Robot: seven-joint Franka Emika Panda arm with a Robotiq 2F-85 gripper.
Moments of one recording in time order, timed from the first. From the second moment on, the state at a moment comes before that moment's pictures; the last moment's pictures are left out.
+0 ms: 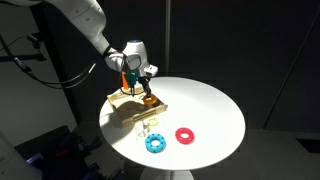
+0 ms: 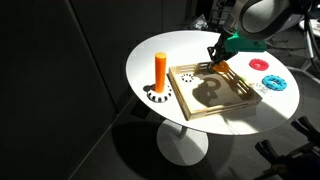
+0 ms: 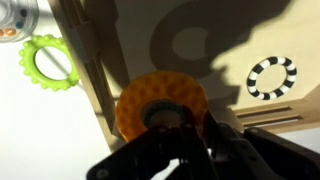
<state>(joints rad) 0.21 0.50 -0.07 -2.06 0.03 2.74 0.52</state>
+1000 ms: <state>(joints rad) 0.22 0.38 -0.30 -2.29 -0.19 2.71 0.69</state>
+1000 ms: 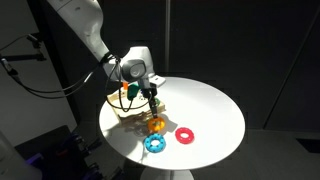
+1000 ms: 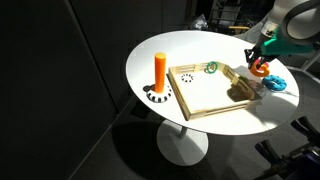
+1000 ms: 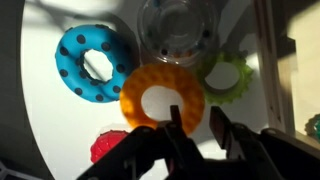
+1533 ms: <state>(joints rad) 0.14 0.27 -0.19 -2.33 -0.09 2.53 0.61</state>
